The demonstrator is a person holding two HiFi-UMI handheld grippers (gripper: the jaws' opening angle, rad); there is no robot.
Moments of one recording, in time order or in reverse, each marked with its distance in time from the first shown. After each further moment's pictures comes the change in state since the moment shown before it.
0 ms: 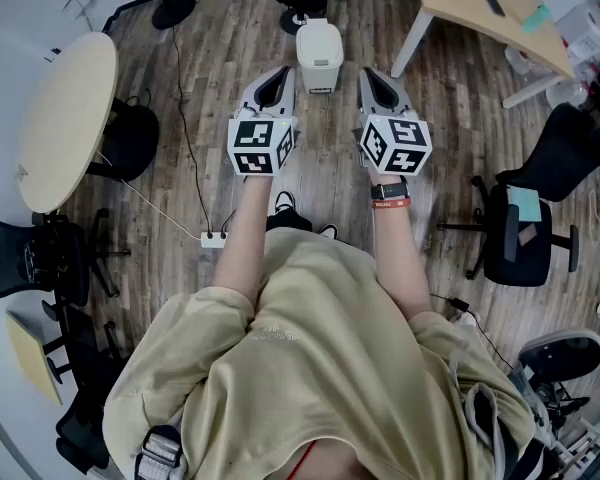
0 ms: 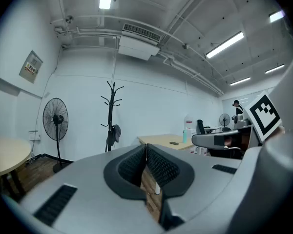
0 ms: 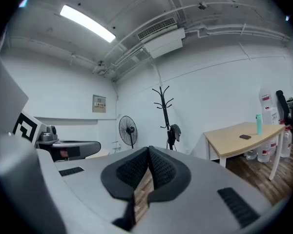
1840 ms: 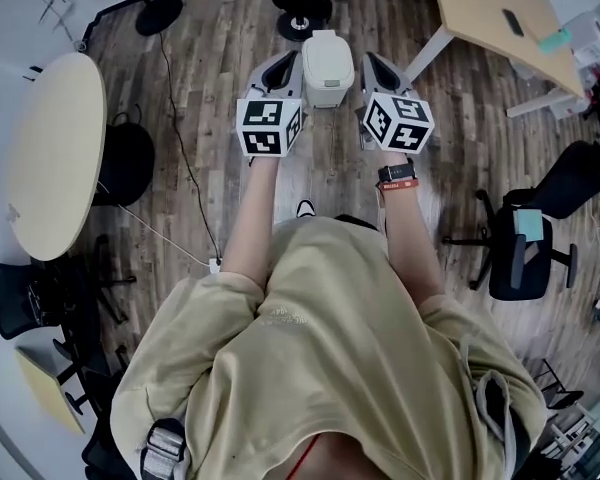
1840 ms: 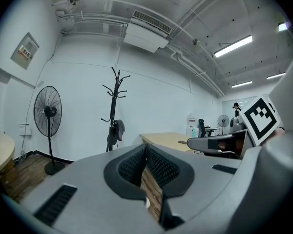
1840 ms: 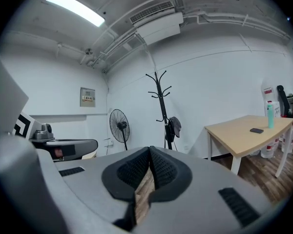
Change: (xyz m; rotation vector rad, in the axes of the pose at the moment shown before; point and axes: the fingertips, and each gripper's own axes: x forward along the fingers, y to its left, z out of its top) left arm 0.195 0.202 -0.014 -0.042 0.029 -0.048; right arm 0.286 -0.019 -0.014 0.028 0.061 -0.059
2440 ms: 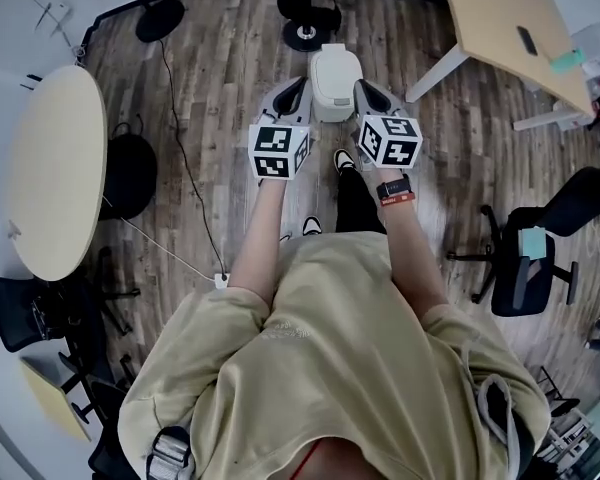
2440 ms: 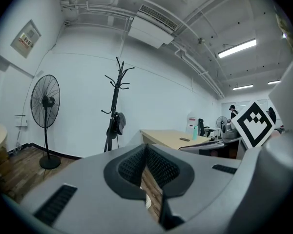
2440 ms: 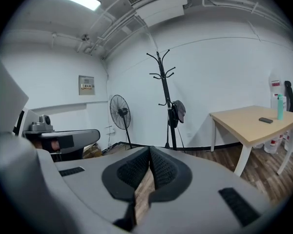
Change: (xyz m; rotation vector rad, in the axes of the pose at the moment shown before) left arm 0.064 0.058 -0.049 -0.045 0.032 -0.031; right arm 0.104 -0.001 -0.065 -0.007 0.162 0.030
